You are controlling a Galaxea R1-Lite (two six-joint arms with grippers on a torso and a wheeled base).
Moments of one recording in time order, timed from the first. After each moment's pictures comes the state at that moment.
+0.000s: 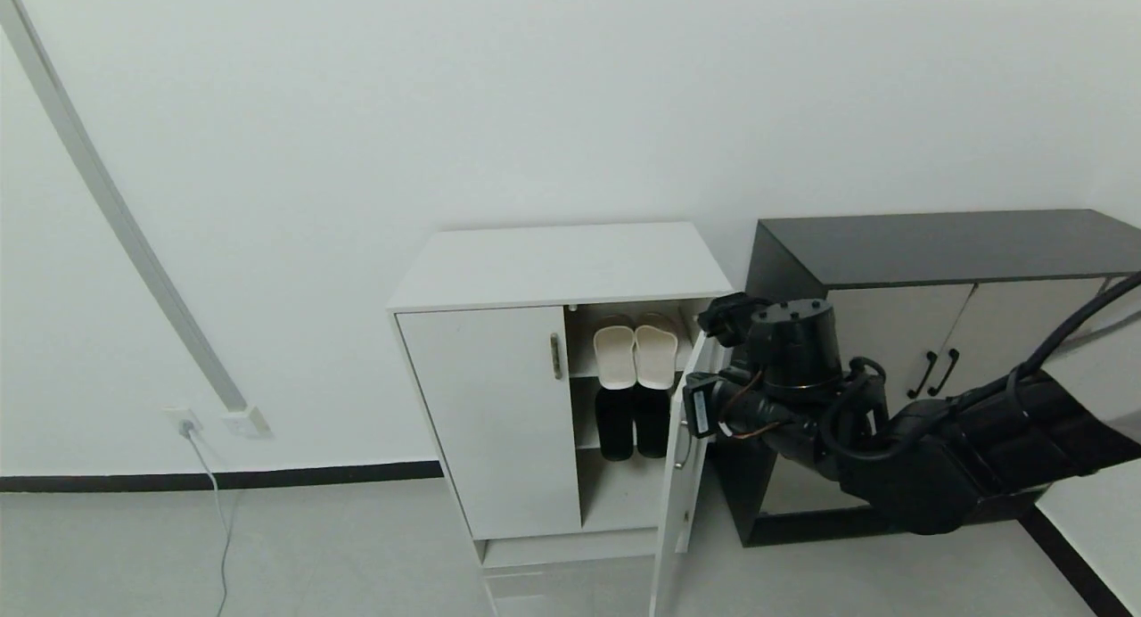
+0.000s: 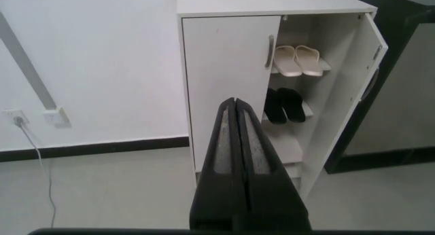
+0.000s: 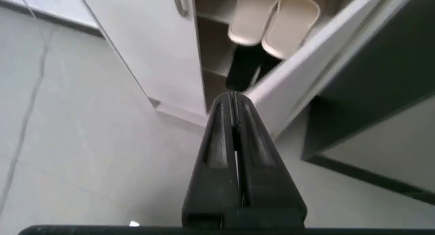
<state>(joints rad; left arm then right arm) 0.00 0.00 0.00 0.01 -0.01 0.00 0.64 1.99 -1.00 -0.64 -0.23 0.08</state>
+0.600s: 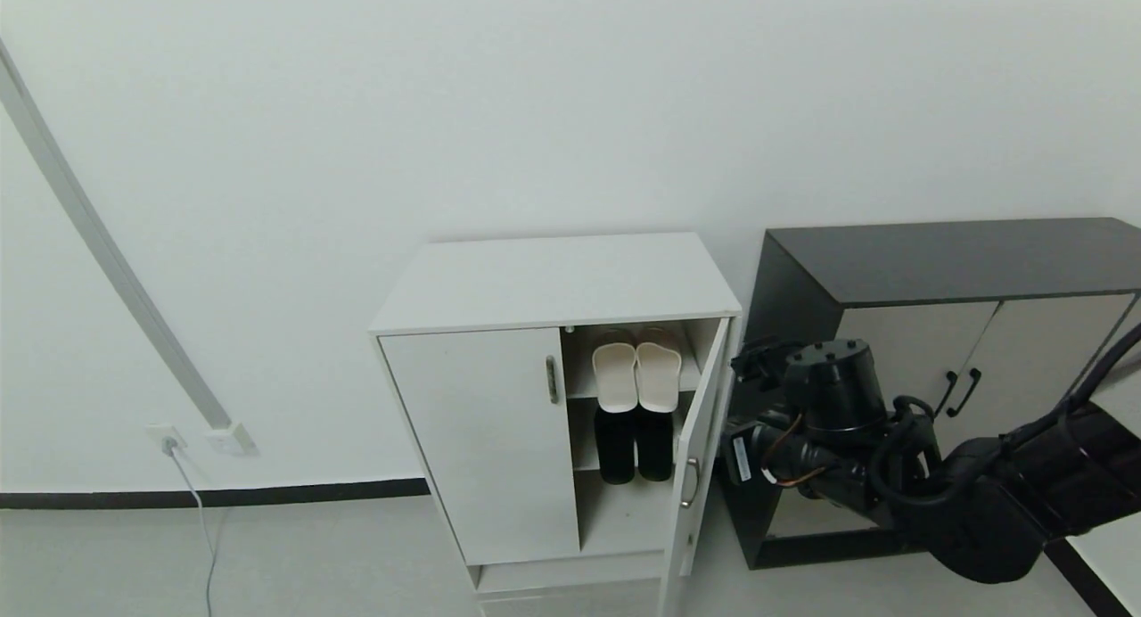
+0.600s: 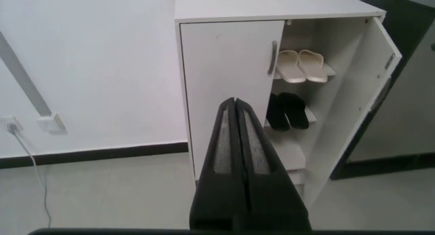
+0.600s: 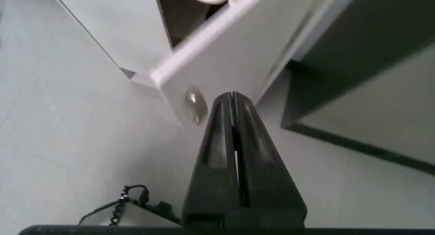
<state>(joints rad) 0.00 0.00 0.00 0.01 -0.01 0.00 0.62 1.94 -0.81 -0.64 -0.23 0.07</state>
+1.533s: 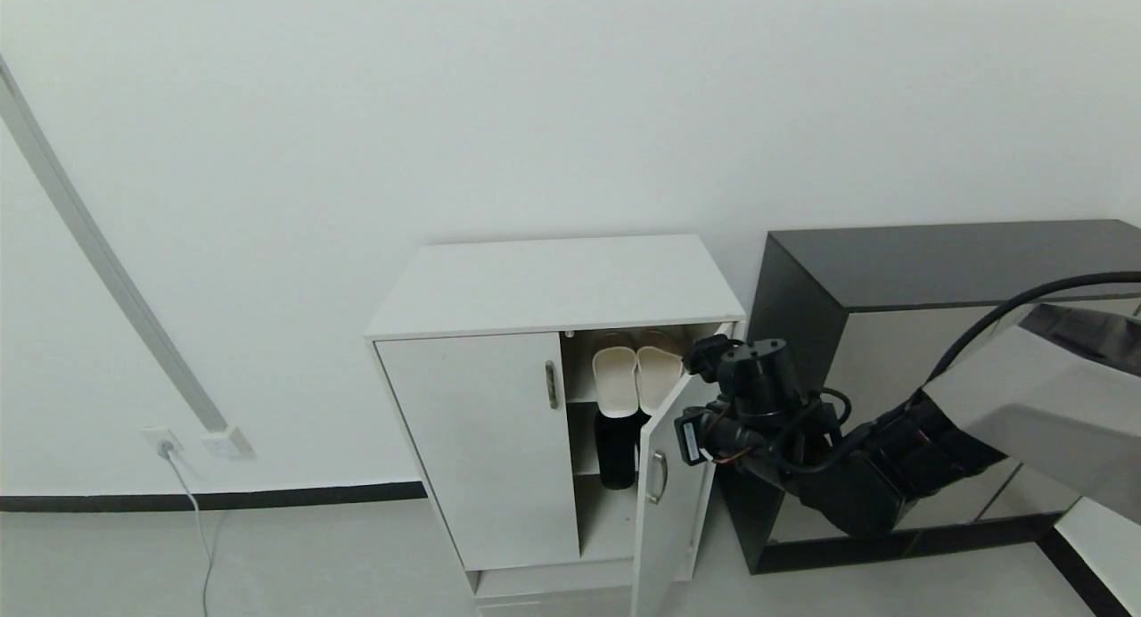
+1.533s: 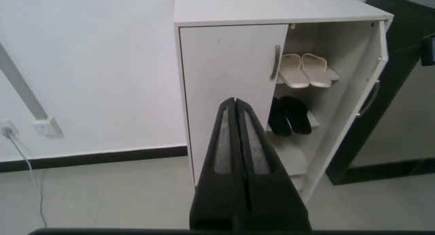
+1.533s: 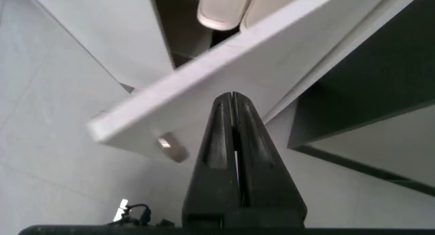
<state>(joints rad) 0.00 0.00 0.00 0.01 -0.01 0.00 0.63 2.17 -1.05 -0.66 -0.23 0.07</state>
